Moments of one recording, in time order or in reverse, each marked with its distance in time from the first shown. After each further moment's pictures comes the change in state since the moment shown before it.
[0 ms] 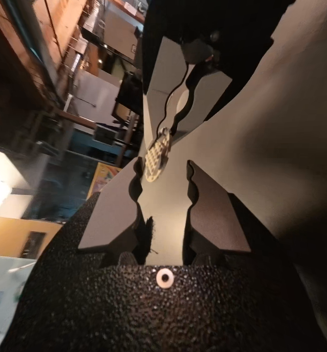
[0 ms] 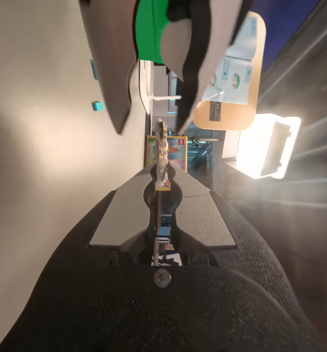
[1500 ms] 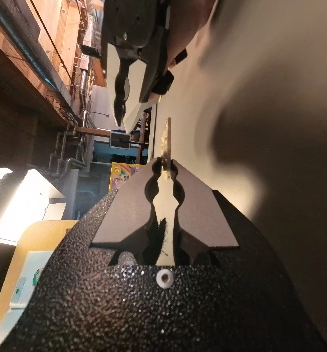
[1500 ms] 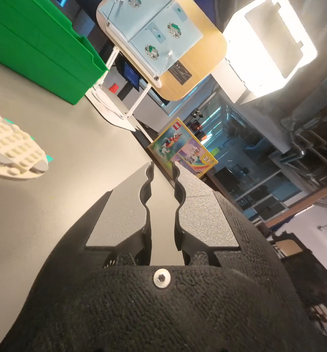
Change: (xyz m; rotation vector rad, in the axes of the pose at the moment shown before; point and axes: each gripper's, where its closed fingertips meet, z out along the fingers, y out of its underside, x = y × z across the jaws) left arm 0.024 0.017 -0.033 -0.034 -0.021 0.239; right arm 0.026 0.045 0.017 0.057 0.138 0.777
